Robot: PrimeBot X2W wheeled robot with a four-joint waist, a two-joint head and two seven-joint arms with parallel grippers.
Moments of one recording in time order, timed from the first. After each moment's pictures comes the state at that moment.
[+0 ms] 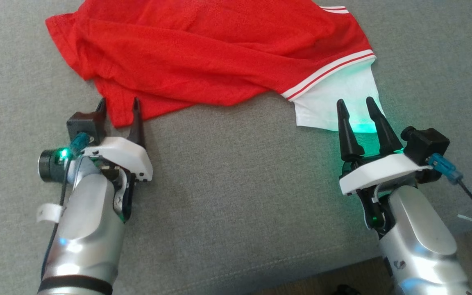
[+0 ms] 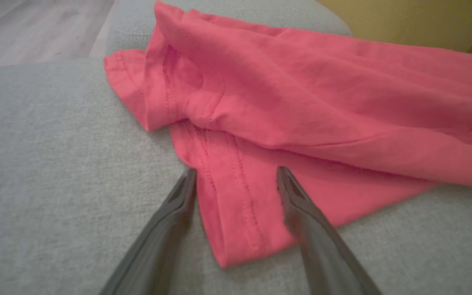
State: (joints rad) left arm -0.56 0.03 -0.14 0.78 -0.11 0.01 -0.26; right arm -0.41 -0.05 0.20 0.54 0.34 0.13 -0.25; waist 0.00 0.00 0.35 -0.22
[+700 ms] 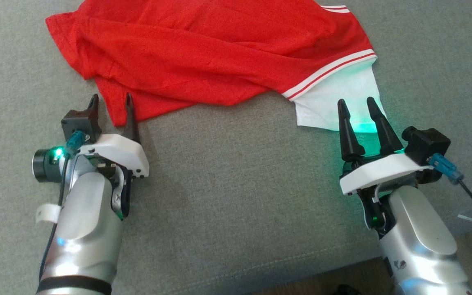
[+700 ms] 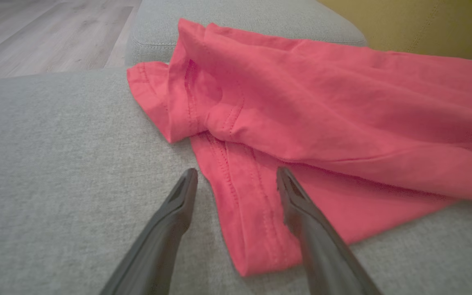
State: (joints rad) left arm -0.56 0.03 -0.12 0.75 -0.09 0.07 -0.26; right arm -0.41 -0.05 0.19 0.54 0.35 0.13 -0.25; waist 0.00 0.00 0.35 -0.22
